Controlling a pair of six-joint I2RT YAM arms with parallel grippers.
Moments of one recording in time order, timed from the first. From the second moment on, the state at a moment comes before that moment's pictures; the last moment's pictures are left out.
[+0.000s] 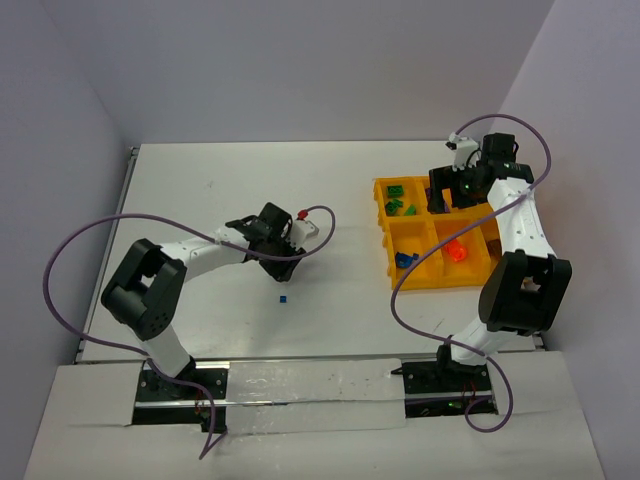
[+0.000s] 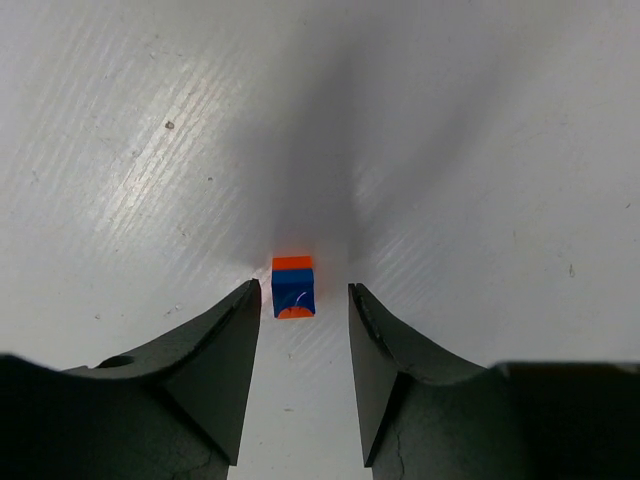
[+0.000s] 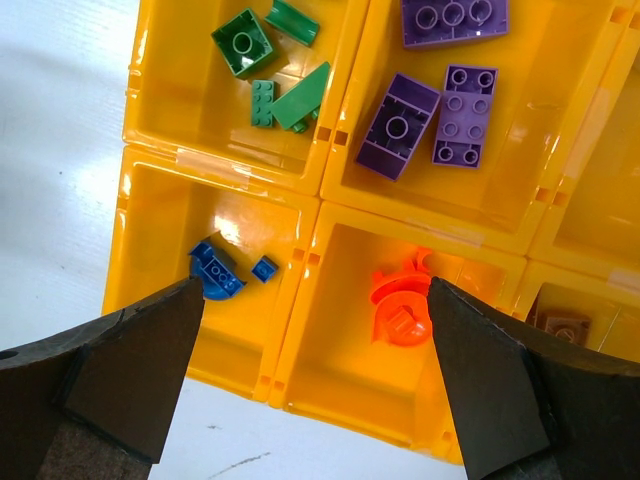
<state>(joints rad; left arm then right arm) -0.66 1.70 1.03 -0.44 0.17 0.19 -0.20 1.59 1.42 -0.82 -0.37 -0.35</state>
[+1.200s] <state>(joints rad) -0.66 1.68 1.06 -0.44 0.20 0.22 -0.15 1.56 1.43 -0.83 -0.53 -0.35</state>
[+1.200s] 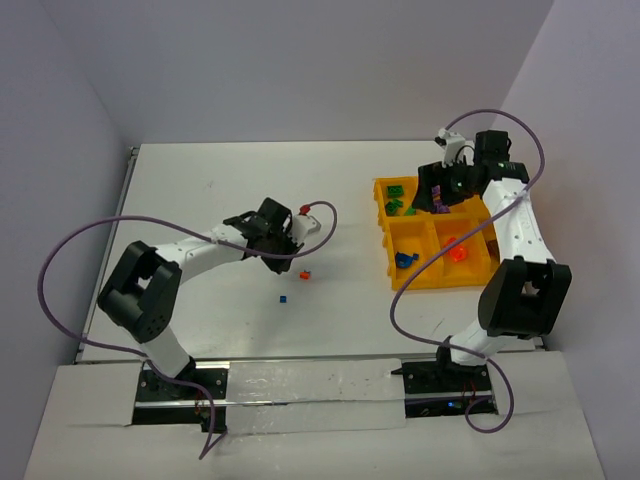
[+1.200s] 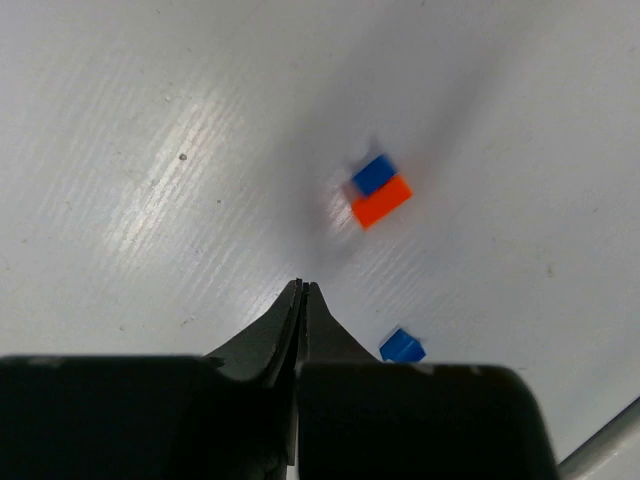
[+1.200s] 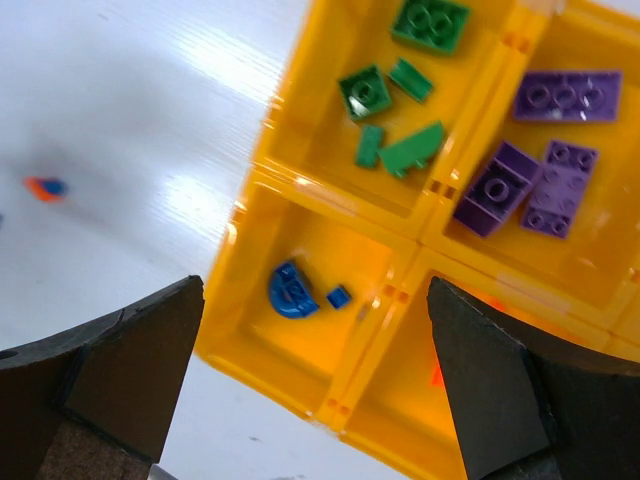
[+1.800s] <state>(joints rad) -0.64 1.62 1.21 -0.44 0.36 0.19 0.02 1.47 1.41 -0.71 -0.59 -0.14</state>
